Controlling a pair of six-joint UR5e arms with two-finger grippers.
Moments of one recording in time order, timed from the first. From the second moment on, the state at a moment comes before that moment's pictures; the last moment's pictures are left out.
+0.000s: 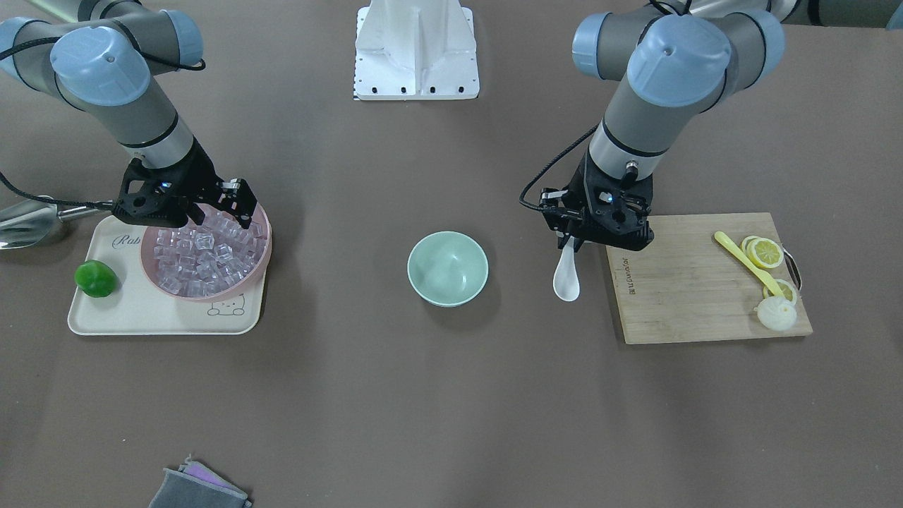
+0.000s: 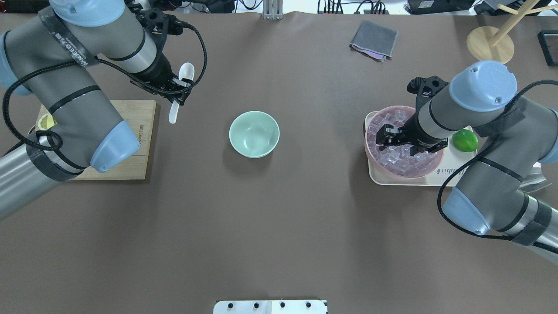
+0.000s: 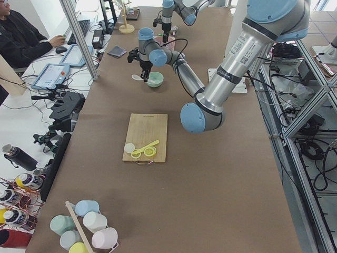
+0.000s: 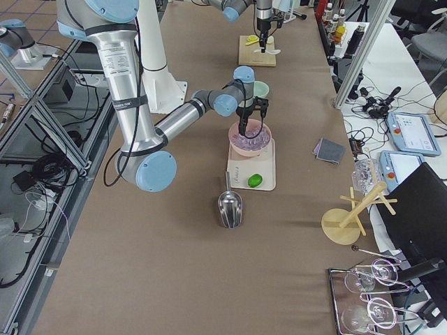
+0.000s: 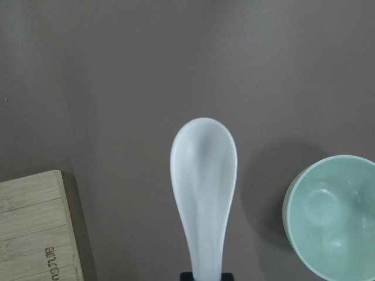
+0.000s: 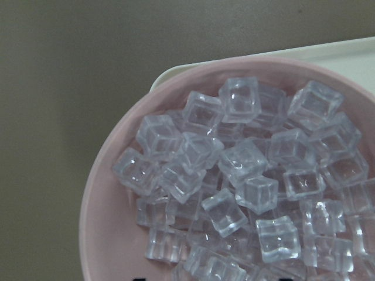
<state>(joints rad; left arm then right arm) -0.85 -2.20 -1.74 -1.55 -2.09 -0.75 0.75 -1.30 1.88 -1.43 2.03 1.19</state>
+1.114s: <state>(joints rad) -0.85 -2.18 -1.75 -1.55 -2.08 -0.74 0.72 -1.29 1.85 -1.43 2.00 1.19</state>
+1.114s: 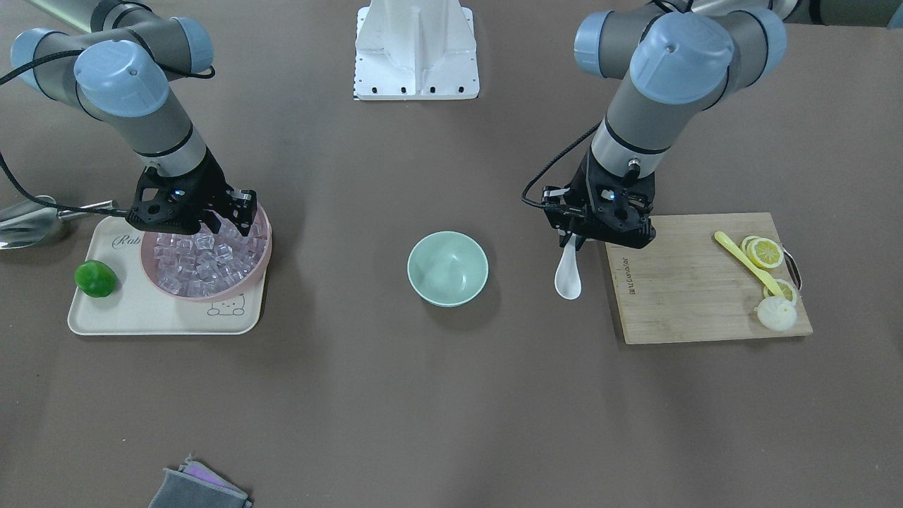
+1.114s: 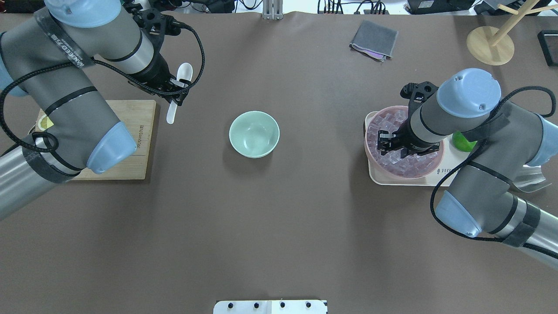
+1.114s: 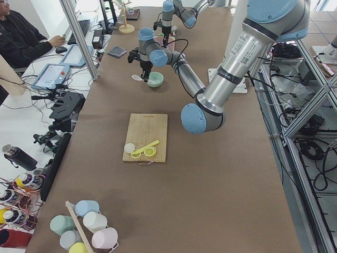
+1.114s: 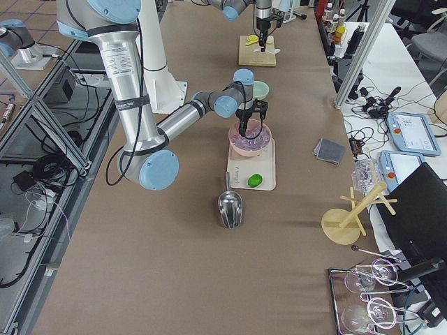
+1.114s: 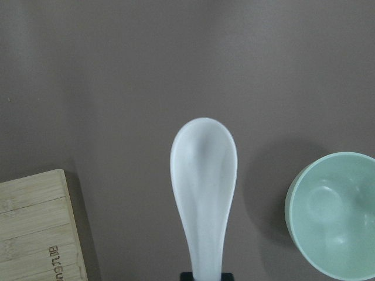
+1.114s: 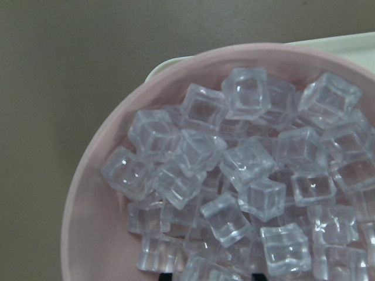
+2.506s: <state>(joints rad) -0.85 -2.18 -1.76 -1.55 -2.08 -0.74 0.71 -1.29 1.86 -1.43 1.96 1.19</state>
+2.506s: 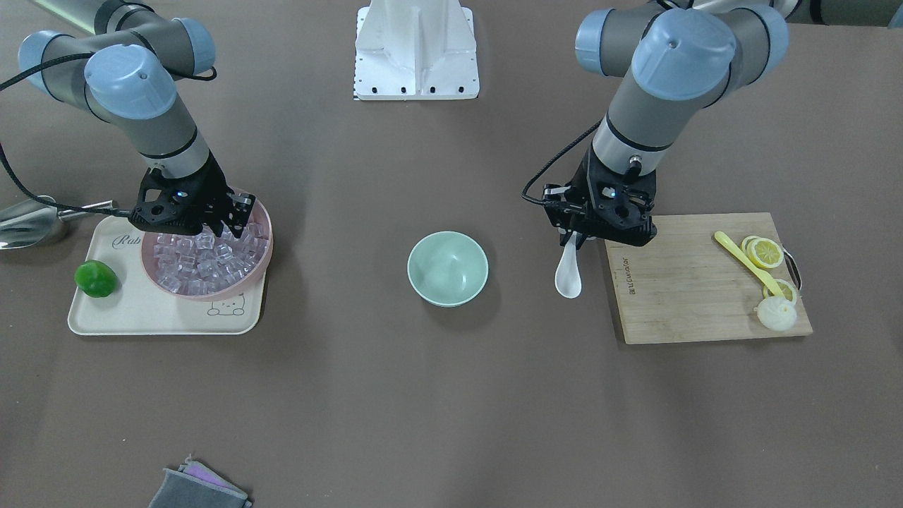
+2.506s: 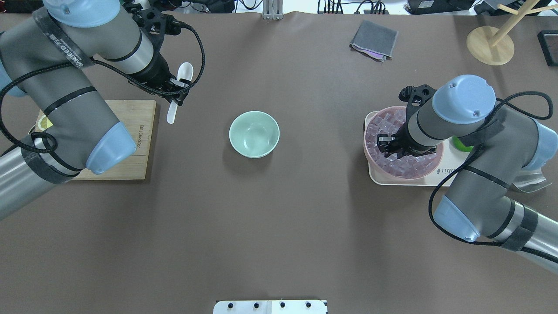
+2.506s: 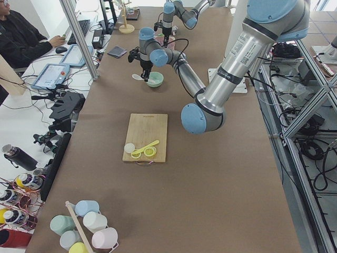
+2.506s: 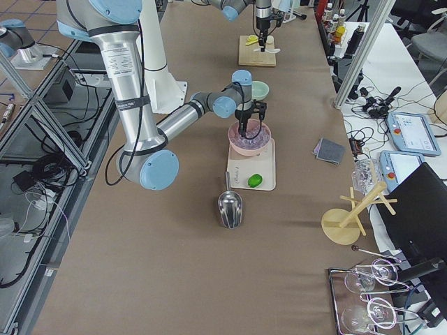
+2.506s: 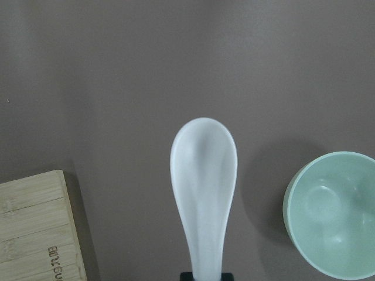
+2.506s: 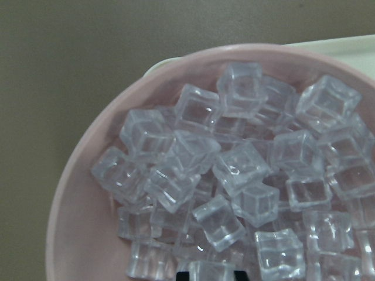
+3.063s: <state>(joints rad) -0.82 -2.20 -1.76 -1.55 -2.08 -0.75 0.79 -1.25 1.94 -1.49 2.03 1.19</state>
